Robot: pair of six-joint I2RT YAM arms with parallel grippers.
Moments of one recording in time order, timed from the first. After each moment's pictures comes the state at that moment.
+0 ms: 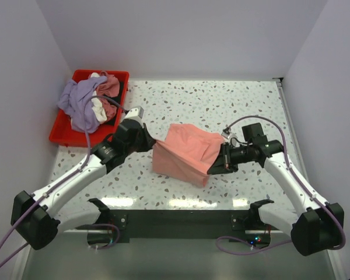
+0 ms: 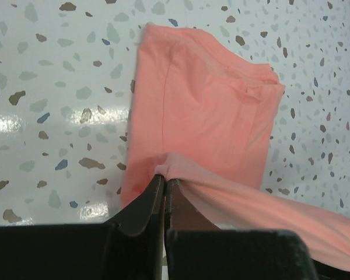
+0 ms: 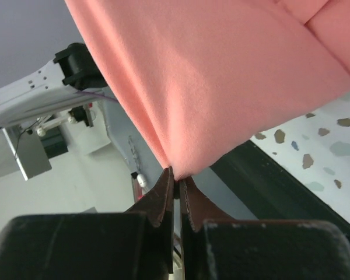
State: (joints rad) left arm -0.63 1.08 0.84 -0.36 -0.14 -0.65; right arm 0.26 1.07 0.81 -0.85 -0.90 0.45
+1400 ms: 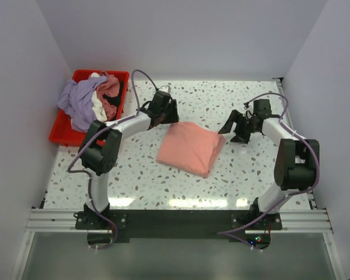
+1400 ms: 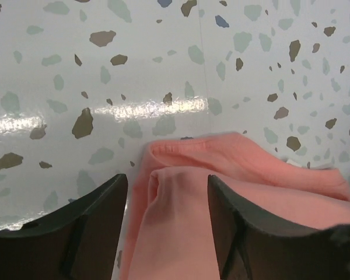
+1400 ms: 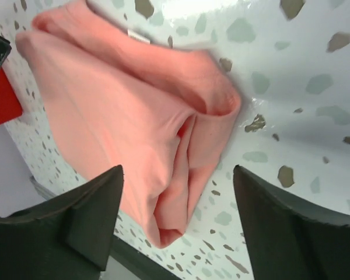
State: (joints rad) left arm -0.53 1.98 1.38 -0.12 -0.08 -0.53; right arm -0.02 1.66 1.05 -0.48 -0.55 0.44
